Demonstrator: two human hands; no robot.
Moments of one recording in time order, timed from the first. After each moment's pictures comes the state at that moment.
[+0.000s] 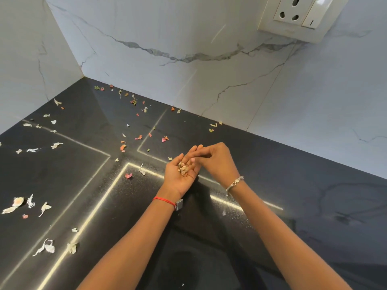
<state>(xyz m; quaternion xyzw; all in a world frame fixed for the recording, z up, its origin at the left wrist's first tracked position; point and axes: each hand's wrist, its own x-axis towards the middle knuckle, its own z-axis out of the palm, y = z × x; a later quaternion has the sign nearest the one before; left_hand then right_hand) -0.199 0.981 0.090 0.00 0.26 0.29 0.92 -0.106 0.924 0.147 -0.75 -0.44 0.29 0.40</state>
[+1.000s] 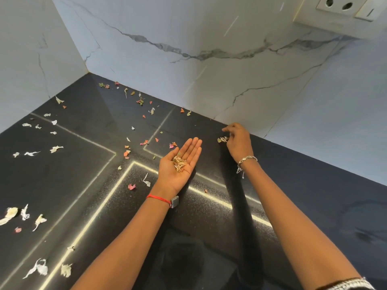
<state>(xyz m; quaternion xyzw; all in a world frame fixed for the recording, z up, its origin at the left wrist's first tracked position) -0.200 1.034 0.091 -0.04 0.24 0.32 0.92 -0.010 1.015 0.073 -0.83 -0.46 0.10 0.31</state>
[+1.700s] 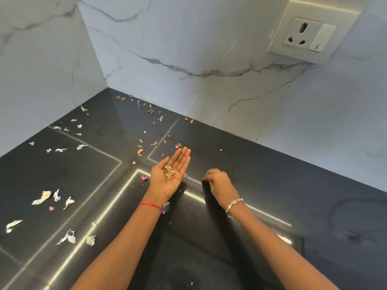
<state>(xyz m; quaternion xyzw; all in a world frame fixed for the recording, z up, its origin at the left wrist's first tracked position) -0.255 0.997 0.109 -0.01 0.23 0.35 0.91 -0.107 0.918 0.070 -0.76 -0.61 0.12 0.16</state>
